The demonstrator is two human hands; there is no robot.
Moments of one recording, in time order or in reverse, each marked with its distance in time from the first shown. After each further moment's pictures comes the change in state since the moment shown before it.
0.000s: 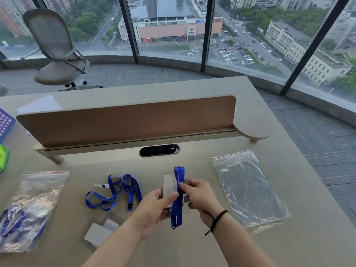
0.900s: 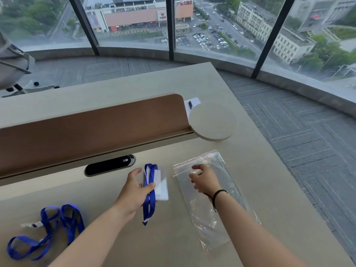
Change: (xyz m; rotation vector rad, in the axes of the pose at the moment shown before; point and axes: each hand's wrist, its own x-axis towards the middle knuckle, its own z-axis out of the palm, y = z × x) left_hand 0.167 0.024 0.085 0.318 0.252 -0.050; right_hand 0.157 0.023 -0.201 -0.278 0.280 0.009
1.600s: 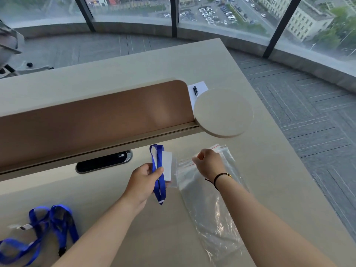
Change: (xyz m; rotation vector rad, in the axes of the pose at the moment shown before) left_hand 0.054 0.018 0.034 -0.121 -0.013 -0.029; right_hand 0.085 -0.009 0.001 -0.446 0.101 -0.114
